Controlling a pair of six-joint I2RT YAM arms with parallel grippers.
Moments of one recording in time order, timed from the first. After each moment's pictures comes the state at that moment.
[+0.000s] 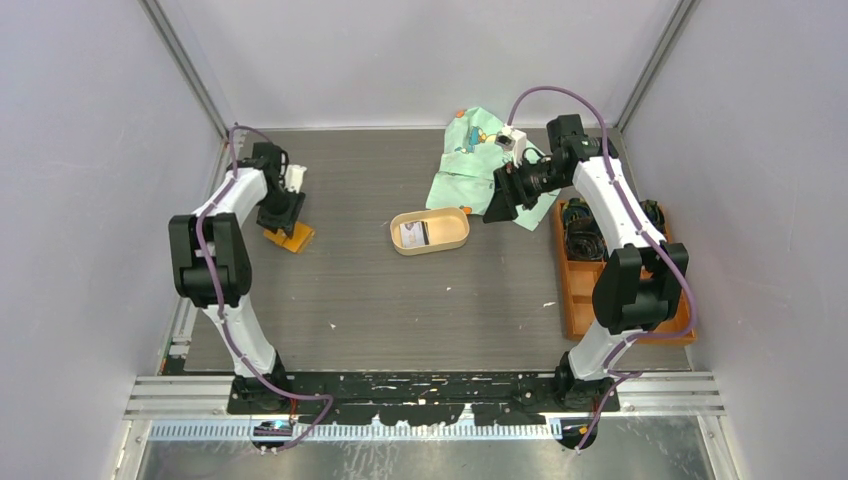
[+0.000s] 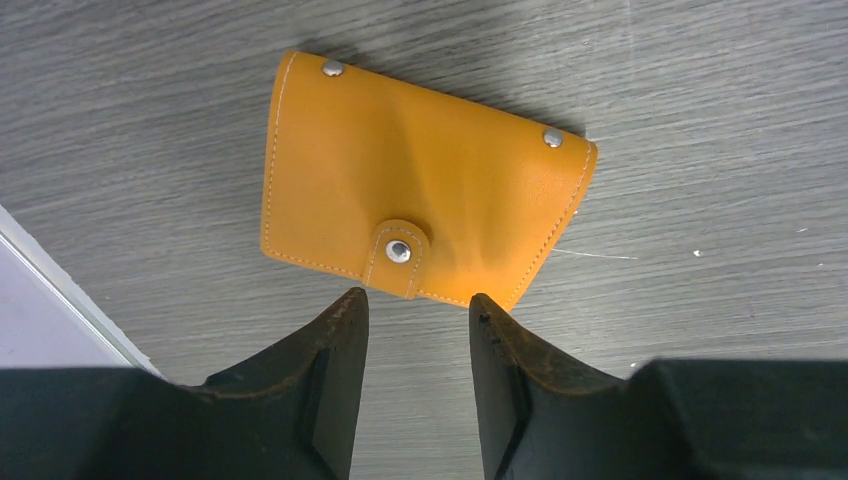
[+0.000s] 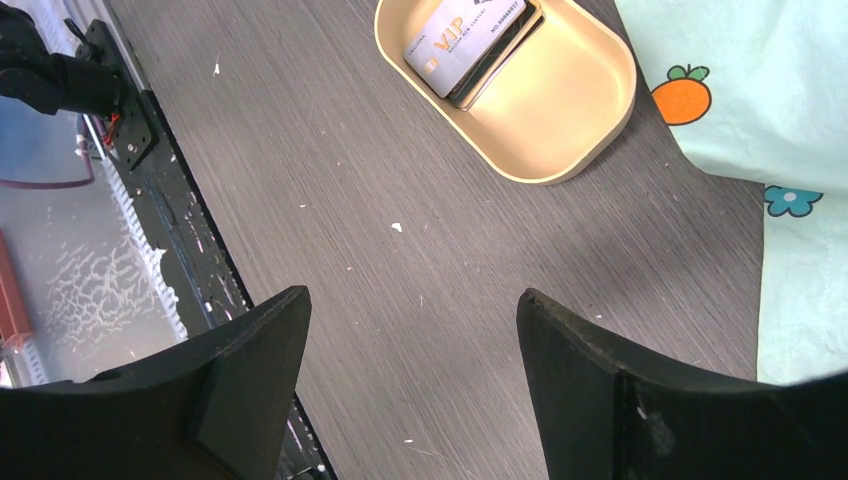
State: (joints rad) left arm 0.03 1.89 1.44 -0.84 -0.01 0.28; right arm 0.10 1.69 1.57 -1.05 -0.87 -0.50
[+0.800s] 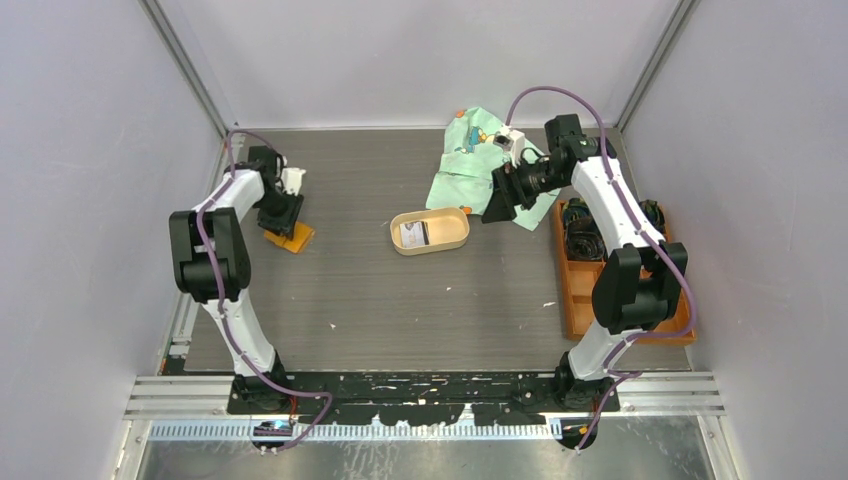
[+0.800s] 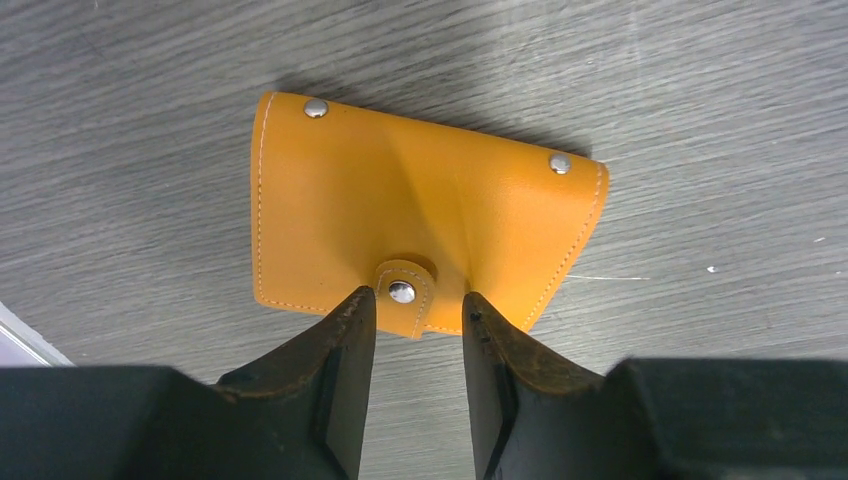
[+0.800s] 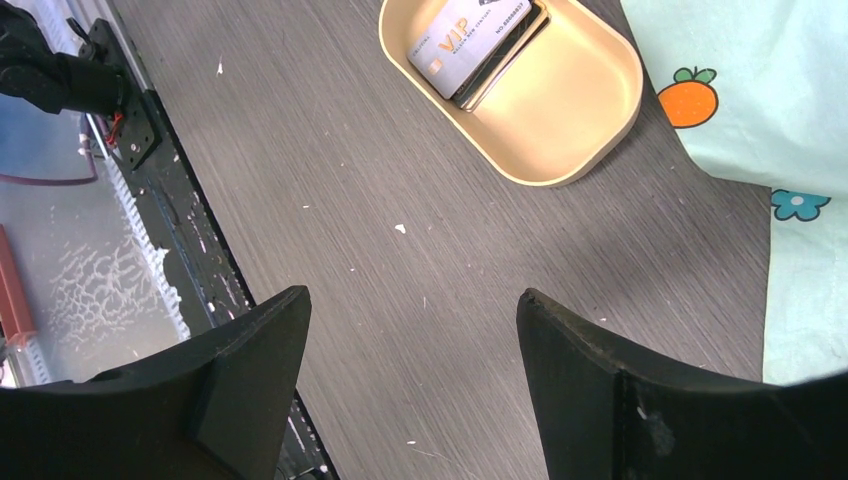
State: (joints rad) left arm 0.08 1.95 1.45 -0.80 0.06 0.35; right arm 0.10 1.70 1.57 -1.04 -0.87 -0.49
